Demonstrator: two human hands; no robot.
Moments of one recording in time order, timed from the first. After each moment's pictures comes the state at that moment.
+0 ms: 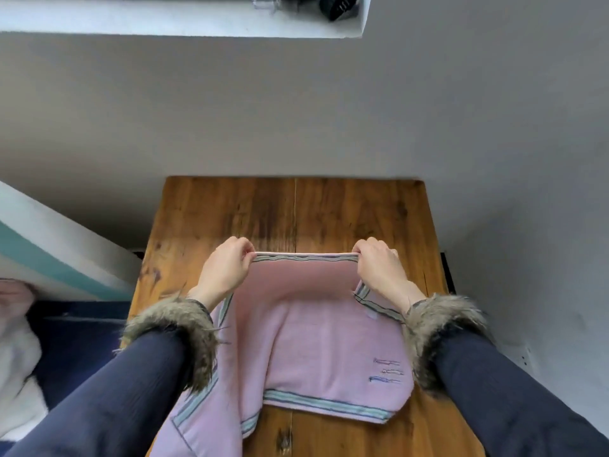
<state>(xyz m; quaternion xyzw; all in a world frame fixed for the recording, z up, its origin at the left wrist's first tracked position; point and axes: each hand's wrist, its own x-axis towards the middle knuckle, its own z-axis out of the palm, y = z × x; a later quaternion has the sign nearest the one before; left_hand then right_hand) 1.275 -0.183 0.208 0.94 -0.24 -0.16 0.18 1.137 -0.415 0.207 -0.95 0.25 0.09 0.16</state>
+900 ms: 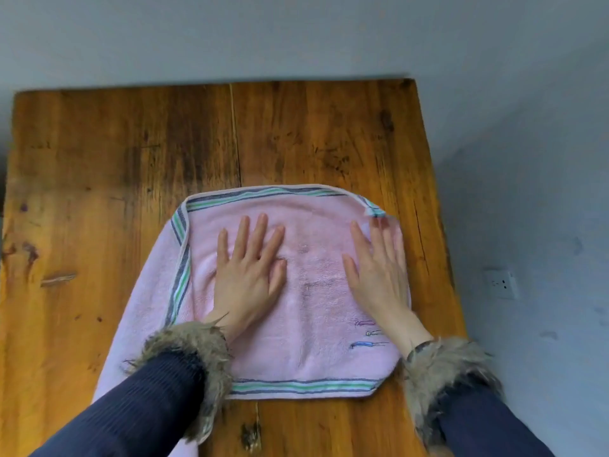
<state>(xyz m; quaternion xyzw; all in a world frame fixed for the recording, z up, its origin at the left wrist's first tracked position) 1.176 -0.238 0.062 0.90 -0.43 -0.08 0.05 1.042 -0.414 0.082 -0.95 0.29 0.04 0.10</state>
